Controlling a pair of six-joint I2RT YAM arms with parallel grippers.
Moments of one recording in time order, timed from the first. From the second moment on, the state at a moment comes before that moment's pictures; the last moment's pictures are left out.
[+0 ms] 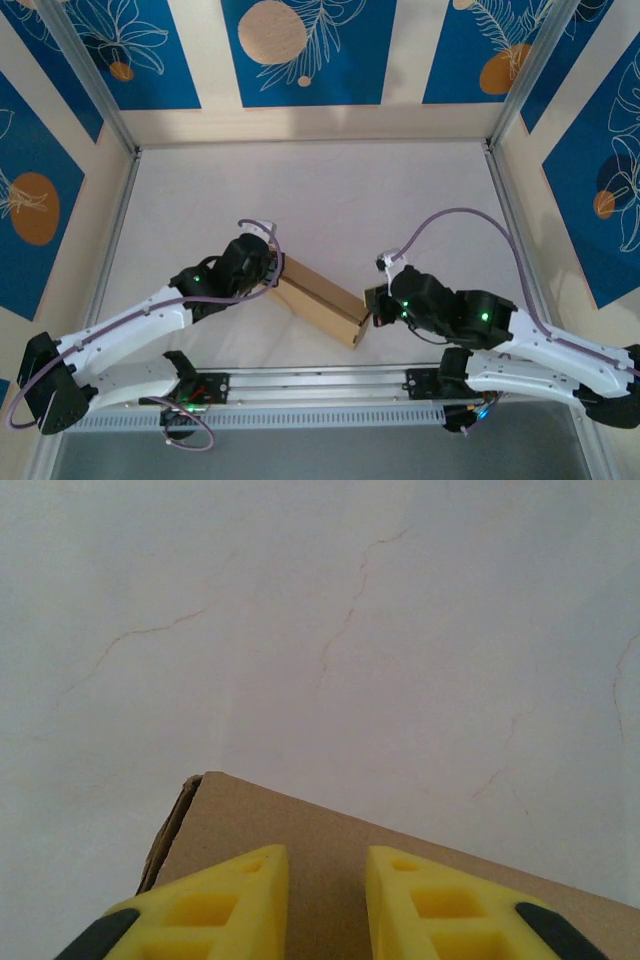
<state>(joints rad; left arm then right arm) -0.85 1.06 0.79 -0.42 -0.29 -0.49 1.16 0.74 0.80 -0.84 0.27 0.72</state>
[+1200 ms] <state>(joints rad) -0.83 1.00 0.74 -0.40 -0.27 -0.50 1.29 0.89 0.83 -0.89 0.26 0.89</state>
